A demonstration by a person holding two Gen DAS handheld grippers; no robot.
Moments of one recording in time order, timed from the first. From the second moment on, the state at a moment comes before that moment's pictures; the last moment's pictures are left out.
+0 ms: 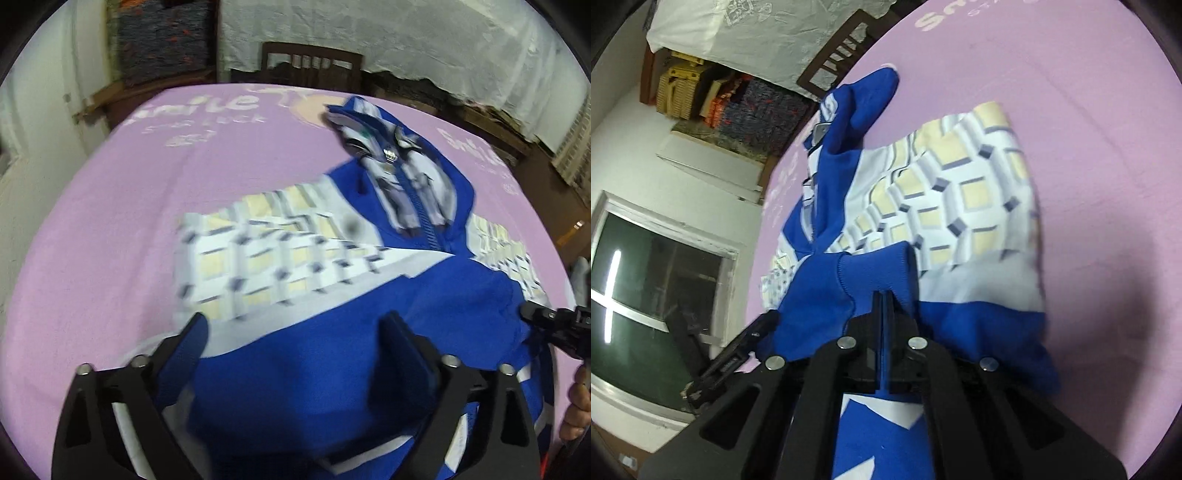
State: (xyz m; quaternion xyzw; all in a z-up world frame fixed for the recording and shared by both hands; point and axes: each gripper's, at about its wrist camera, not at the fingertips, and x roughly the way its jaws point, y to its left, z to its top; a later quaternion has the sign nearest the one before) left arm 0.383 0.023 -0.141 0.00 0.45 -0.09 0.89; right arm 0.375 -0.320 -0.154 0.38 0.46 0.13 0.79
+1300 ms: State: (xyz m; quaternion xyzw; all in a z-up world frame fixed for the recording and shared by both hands) left arm 0.378 0.009 -0.148 0.02 0.46 -0.08 0.88; right arm 0.601 -0.247 -0.107 0.22 0.36 0.05 0.90
